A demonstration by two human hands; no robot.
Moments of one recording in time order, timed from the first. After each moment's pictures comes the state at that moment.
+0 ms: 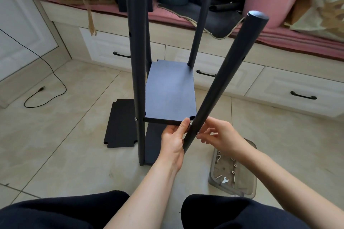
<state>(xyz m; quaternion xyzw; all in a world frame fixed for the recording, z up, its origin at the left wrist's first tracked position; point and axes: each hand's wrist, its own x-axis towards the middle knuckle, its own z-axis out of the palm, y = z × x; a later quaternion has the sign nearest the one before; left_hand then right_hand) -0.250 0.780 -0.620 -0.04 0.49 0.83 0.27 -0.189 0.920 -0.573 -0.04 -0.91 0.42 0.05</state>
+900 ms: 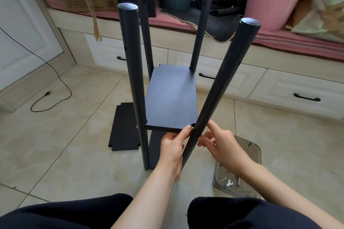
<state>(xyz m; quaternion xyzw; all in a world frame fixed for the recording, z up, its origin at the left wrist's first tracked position) -0.246 0.762 -0.617 -0.04 0.52 0.80 0.28 -0.177 0.901 -0.591 -0.05 -0.93 0.36 0.08</state>
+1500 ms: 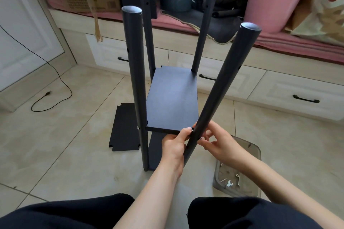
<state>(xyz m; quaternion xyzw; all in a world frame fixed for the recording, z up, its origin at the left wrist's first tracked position) -0.248 0.766 -0.617 -0.06 0.53 0.80 0.28 -0.186 0.904 -0.586 -0.01 -0.90 0.42 0.07</state>
